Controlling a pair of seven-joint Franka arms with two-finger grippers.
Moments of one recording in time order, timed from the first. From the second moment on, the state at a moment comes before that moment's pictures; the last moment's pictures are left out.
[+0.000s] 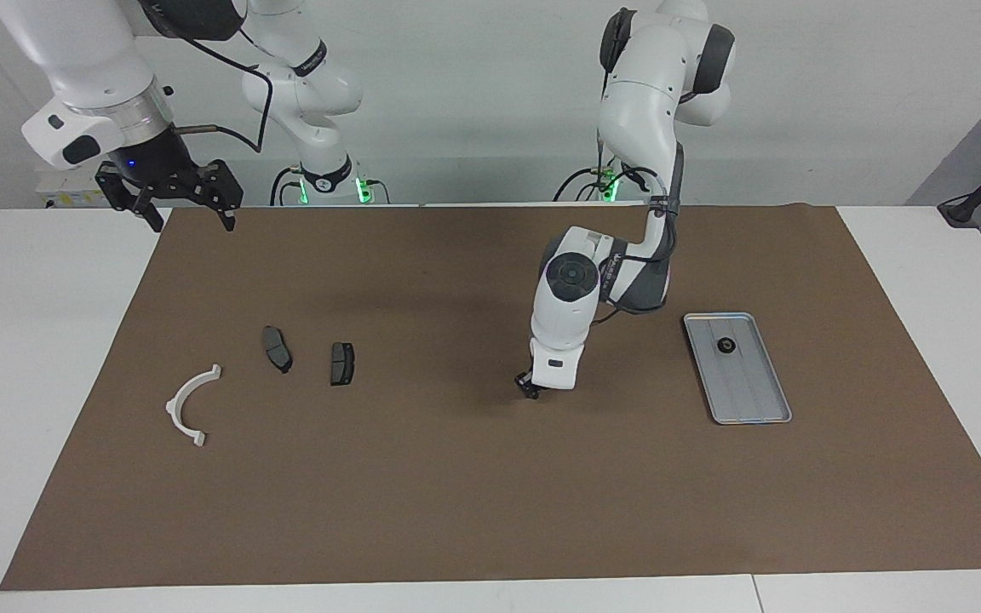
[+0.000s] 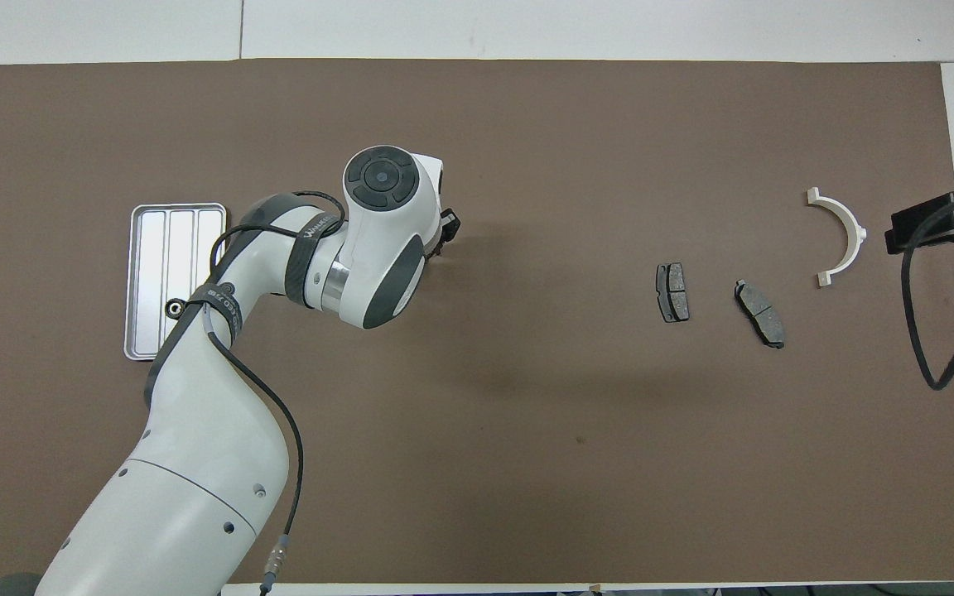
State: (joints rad) left arm -0.62 0.60 0.08 -1.56 -0.08 2.16 -1.03; right arm -0.03 0.04 0.02 -1.45 -0.03 1.46 -0.03
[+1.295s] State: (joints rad) left arm -0.21 0.34 0.16 -1.75 -0.08 2.03 -0.39; right arm -0.05 -0.01 0.03 -1.47 -0.03 1.47 -0.04
